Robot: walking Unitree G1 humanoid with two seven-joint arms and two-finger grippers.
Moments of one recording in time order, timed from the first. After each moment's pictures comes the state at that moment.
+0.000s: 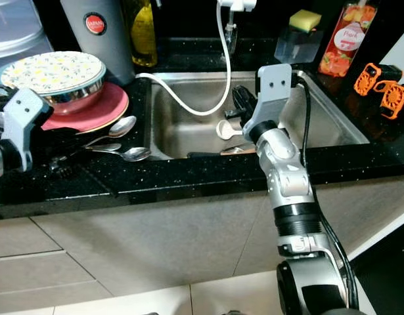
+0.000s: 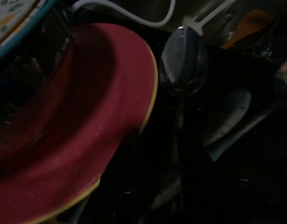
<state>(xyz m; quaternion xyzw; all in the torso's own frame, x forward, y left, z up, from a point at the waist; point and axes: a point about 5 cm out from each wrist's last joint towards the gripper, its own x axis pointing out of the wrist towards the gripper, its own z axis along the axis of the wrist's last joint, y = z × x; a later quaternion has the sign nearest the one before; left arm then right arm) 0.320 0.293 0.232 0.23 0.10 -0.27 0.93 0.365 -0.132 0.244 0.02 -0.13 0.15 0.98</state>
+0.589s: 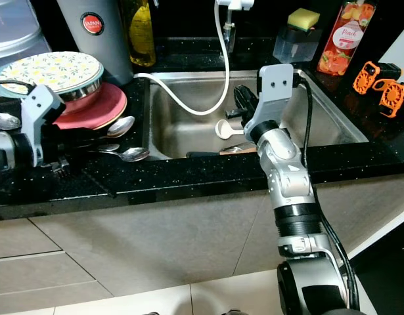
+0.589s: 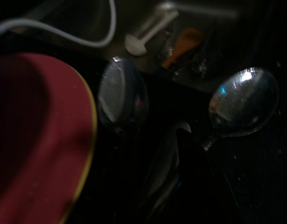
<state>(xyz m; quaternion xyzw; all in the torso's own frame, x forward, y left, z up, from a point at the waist) 0.331 0.275 0.228 0.18 0.12 -0.39 0.89 0.363 -0.135 0.243 0.02 -0.13 0.15 0.98</state>
